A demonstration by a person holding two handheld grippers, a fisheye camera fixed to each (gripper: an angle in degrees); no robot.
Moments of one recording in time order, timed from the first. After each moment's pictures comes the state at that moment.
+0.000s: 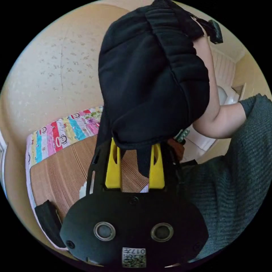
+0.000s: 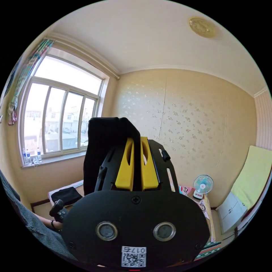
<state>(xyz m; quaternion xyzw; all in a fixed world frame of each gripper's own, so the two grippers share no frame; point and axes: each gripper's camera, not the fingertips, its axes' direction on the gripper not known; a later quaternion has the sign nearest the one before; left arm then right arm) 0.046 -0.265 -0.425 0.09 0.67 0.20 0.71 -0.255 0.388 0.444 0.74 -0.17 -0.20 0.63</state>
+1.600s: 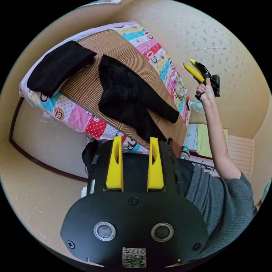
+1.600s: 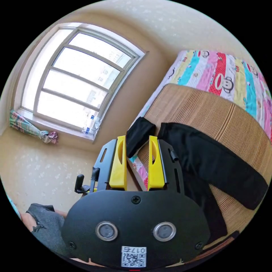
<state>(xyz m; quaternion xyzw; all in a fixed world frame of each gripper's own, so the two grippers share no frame) -0.294 -0.271 0.015 -0.46 0.54 -0.10 0.70 -0.412 -0.133 0.652 0.04 -0.48 -0.39 0.79</state>
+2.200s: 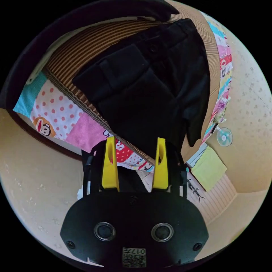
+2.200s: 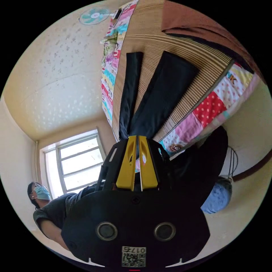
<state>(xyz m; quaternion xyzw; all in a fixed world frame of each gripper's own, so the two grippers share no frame) -0.258 -0.327 0.376 -0.66 0.44 -0.19 0.58 0.083 0.077 0.911 0.09 -0.65 0.23 0.72</state>
